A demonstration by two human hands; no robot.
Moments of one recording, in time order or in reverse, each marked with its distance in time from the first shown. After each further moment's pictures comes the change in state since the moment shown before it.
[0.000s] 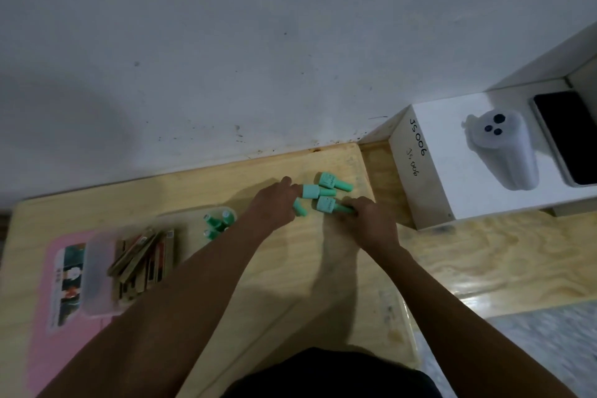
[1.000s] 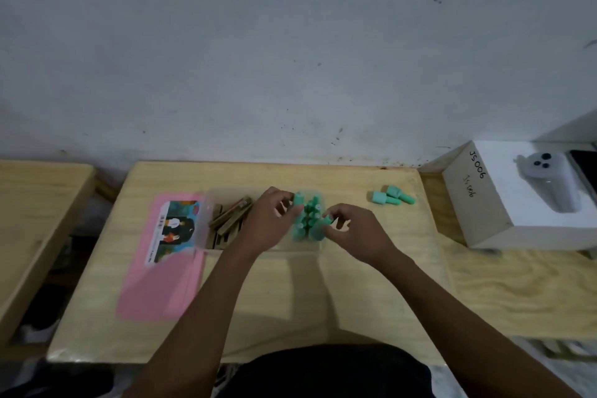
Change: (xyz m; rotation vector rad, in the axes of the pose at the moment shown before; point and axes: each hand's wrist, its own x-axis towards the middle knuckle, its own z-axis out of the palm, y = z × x) left_hand -0.212 -0.101 -0.001 -0.883 0.598 -0.141; right_hand -0.098 -0.182 0.027 0.227 -0.046 -0.360
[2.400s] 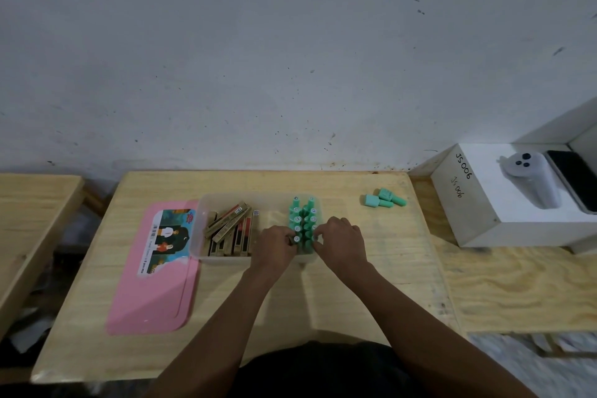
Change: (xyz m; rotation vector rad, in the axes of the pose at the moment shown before) left_hand -0.018 -0.036 0.047 0.237 -0.062 -0.155; right_hand 0.002 -0.004 0.050 -0.575 0.023 0.111
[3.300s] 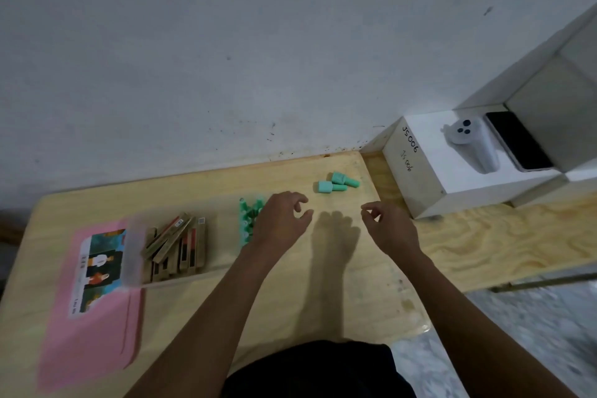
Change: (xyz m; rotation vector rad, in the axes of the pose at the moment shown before) left_hand 0.033 0.108 0.030 0.019 -0.043 0.288; right_hand -0.023 0.169 -0.037 0.347 0.163 0.452
